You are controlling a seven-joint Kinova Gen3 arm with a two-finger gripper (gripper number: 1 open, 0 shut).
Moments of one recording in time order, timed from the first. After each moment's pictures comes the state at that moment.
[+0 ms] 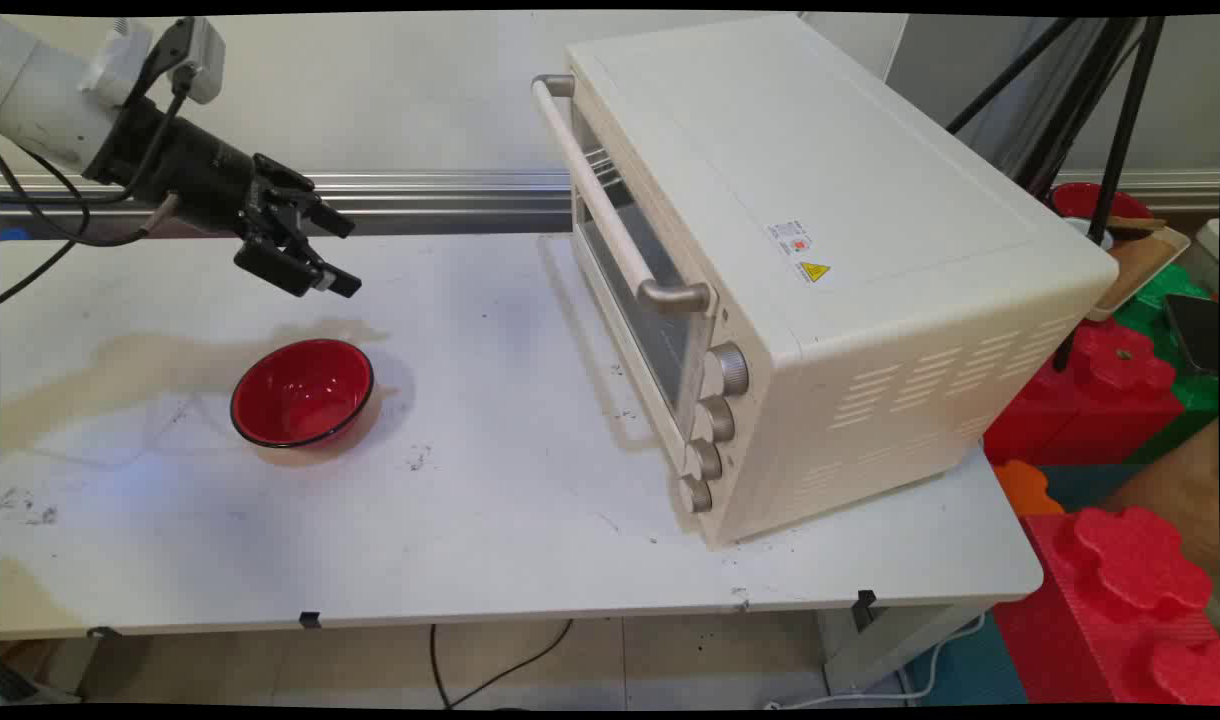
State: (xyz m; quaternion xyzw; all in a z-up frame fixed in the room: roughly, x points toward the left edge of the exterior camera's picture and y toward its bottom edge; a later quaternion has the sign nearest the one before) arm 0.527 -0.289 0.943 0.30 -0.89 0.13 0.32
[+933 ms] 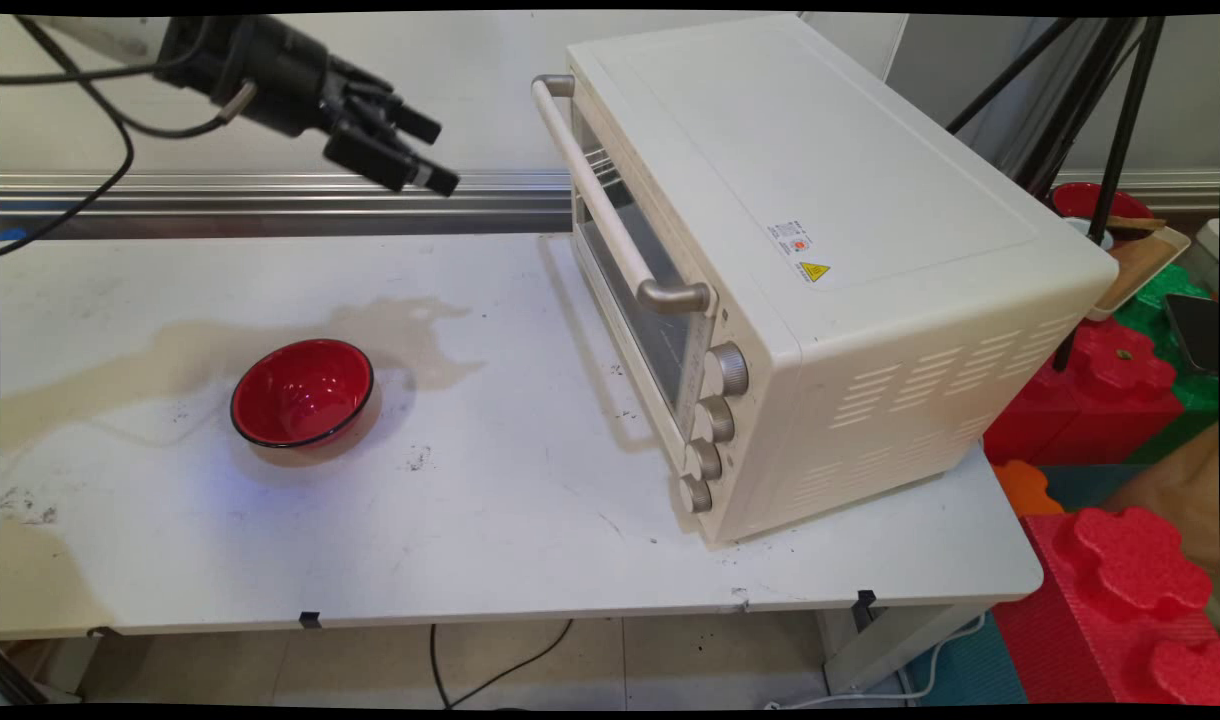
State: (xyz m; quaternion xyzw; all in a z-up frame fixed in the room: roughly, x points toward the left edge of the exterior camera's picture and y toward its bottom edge) arm 0.461 -0.322 1.006 0.30 -0.85 0.15 0.41
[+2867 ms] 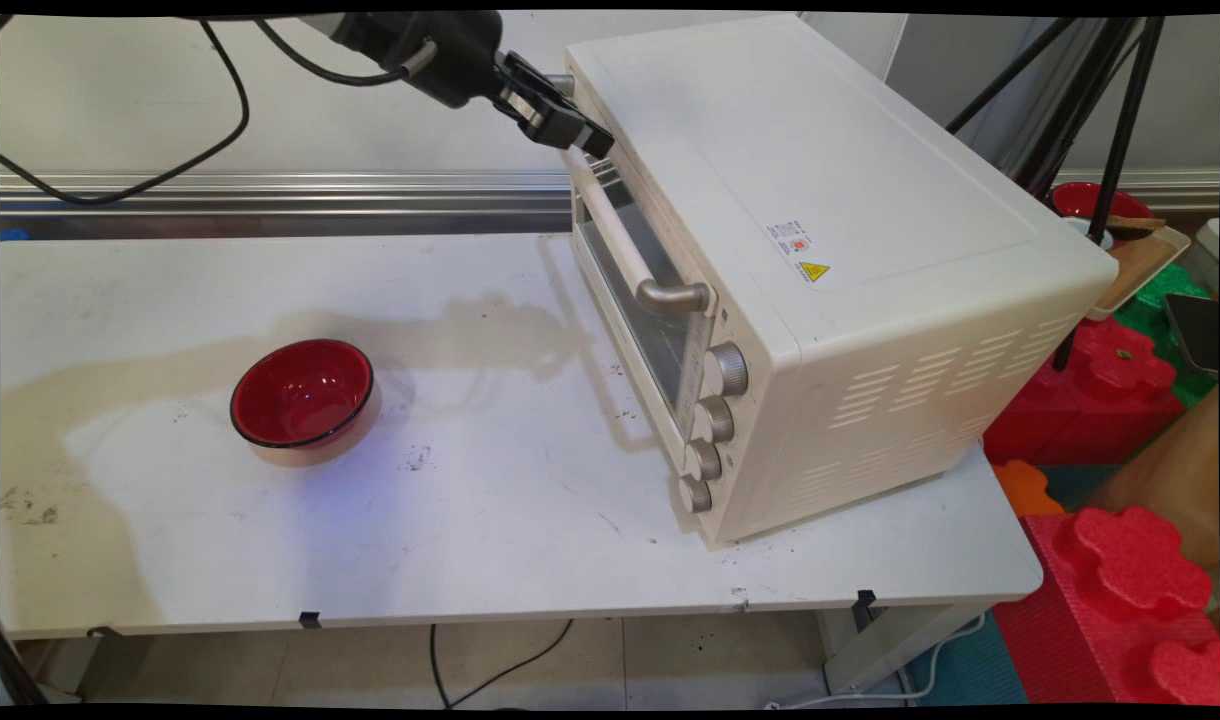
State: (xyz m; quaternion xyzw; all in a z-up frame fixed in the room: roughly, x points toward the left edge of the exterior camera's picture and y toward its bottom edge) arm 0.344 -0.370 1.030 0.30 -0.85 0.12 0.42
